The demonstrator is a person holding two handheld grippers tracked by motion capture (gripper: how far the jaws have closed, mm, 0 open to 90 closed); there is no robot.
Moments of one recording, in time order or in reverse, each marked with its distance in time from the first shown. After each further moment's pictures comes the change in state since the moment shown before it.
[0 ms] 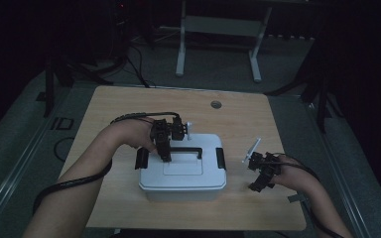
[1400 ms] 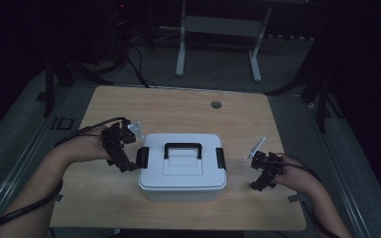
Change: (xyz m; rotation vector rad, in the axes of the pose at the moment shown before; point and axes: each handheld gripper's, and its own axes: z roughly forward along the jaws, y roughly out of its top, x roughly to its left) left arm -0.009 -0.128 0.008 -0.217 0.077 -0.199; right arm -0.003 -0.007 -0.002 -0.036 -0.002 0.041
